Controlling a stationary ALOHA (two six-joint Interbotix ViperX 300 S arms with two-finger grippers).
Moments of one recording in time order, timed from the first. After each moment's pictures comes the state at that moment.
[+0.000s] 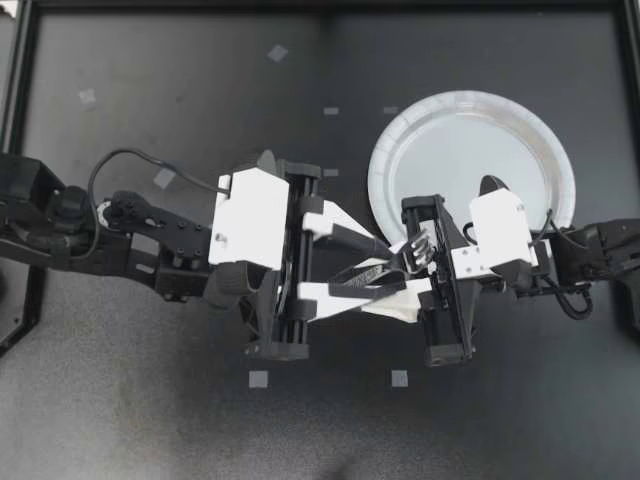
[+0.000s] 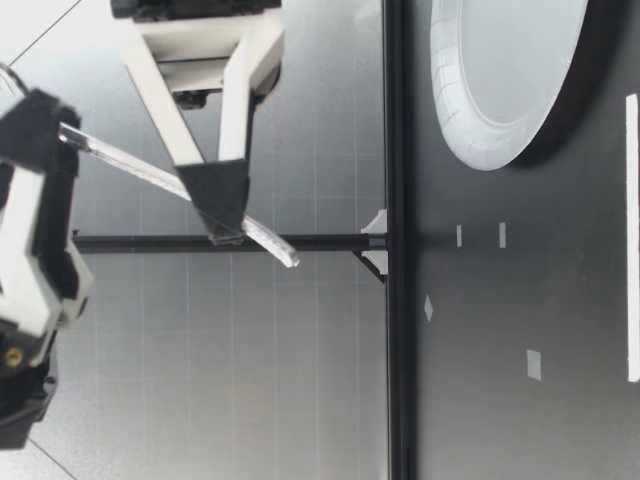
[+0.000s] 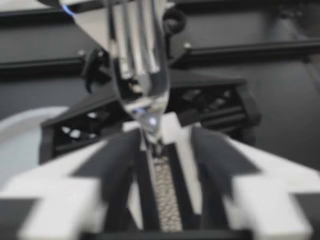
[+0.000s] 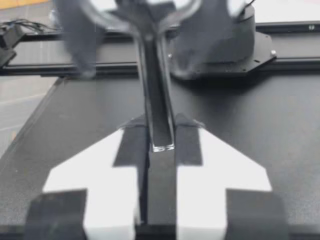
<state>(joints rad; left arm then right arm) -0.10 -0.10 0.43 1.11 0.04 -1.08 0.05 -0.06 0.89 -0.09 -0.77 0.12</state>
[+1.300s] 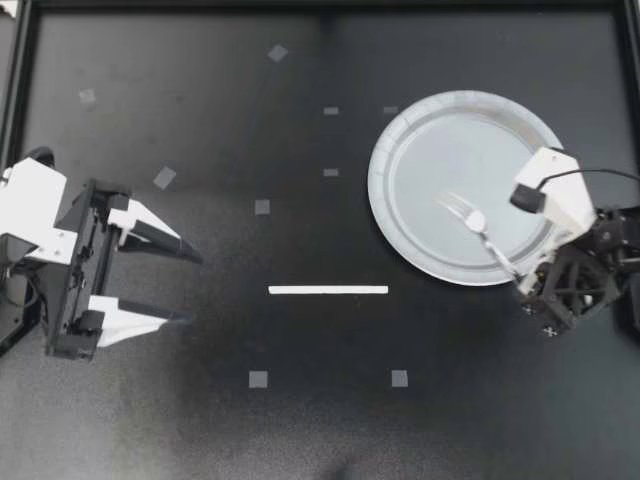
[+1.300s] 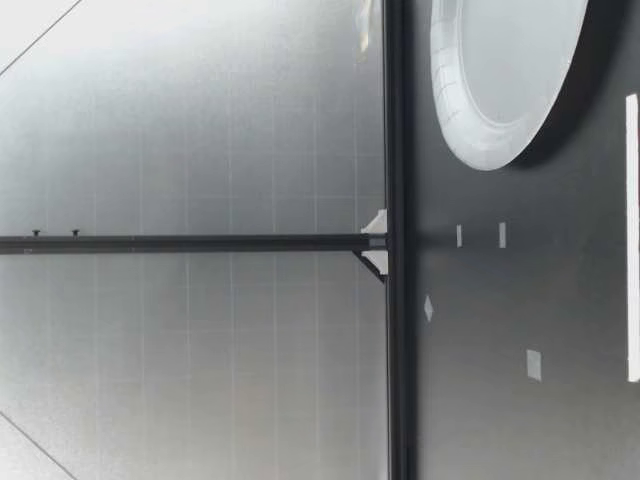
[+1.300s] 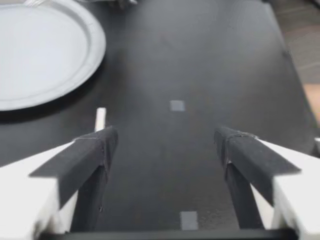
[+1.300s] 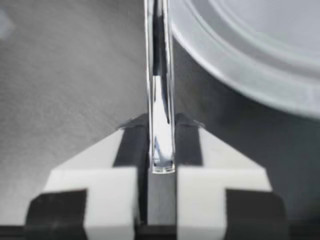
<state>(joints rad) -0.10 -0.64 1.04 0.92 -0.05 -1.08 -0.04 -0.49 1.08 0.10 0.62 0.68</state>
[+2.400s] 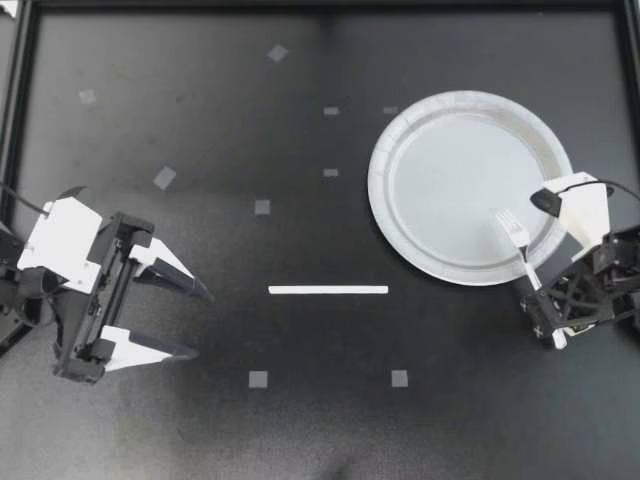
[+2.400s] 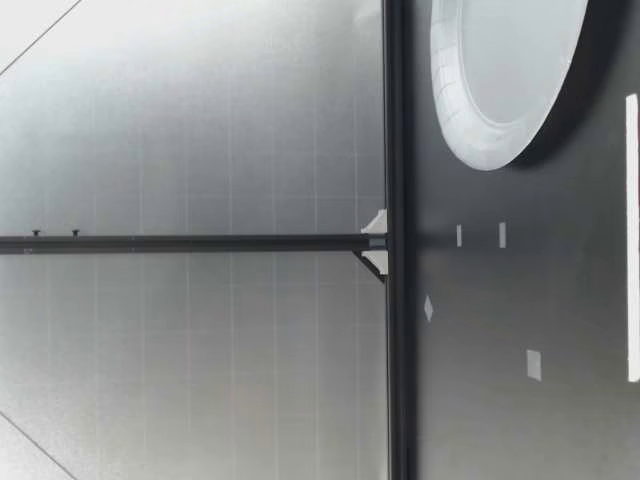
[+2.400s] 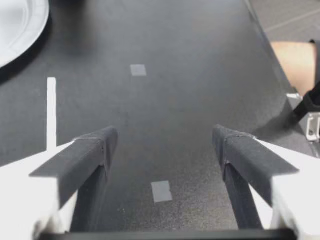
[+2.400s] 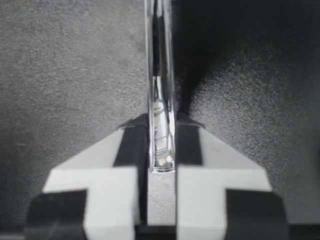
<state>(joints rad) -0.10 -0.53 1.09 0.92 -0.21 -1.05 0.01 -0.36 1.17 0.24 0.57 1.02</state>
